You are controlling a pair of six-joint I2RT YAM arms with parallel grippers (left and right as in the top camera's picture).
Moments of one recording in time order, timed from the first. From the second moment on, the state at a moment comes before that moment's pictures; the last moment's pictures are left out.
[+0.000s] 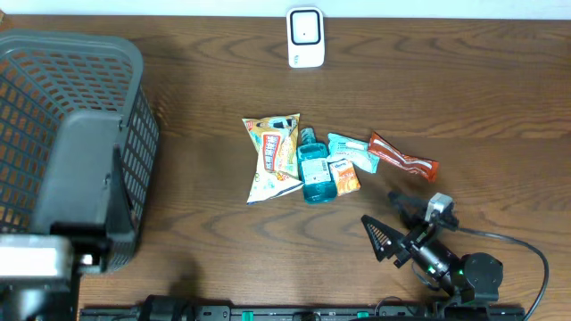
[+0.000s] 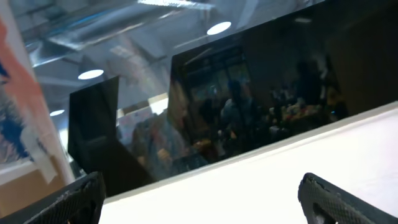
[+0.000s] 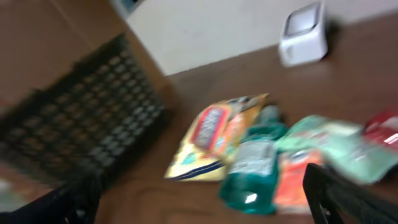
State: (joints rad) left arm -0.10 0.55 1.34 -0.41 0.05 0.33; right arm -0.01 0.02 0.01 -0.04 -0.80 0.59
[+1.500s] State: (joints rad) left arm 0.00 0.23 1.33 -0.45 0.34 0.32; right arm -0.01 0.74 0.51 -0.07 -0.90 0.70
